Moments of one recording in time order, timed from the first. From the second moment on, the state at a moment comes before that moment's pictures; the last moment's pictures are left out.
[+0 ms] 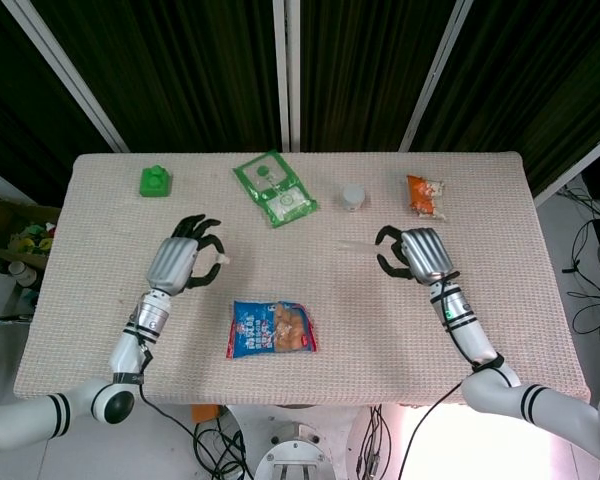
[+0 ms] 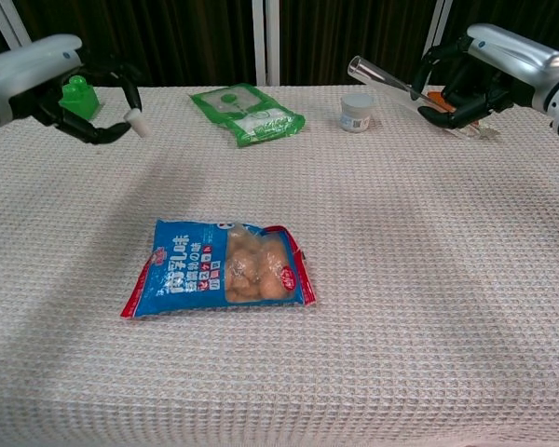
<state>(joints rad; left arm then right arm) -0.61 -1.53 -0.22 -1.52 1.23 1.15 0.03 0.66 -1.57 0.22 -1.25 -1.36 1.08 0.19</state>
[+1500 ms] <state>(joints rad) -0.67 -1.59 -0.29 -1.62 1.34 1.22 -0.04 0.78 -1.82 0.27 -1.16 -1.38 1.04 0.38</state>
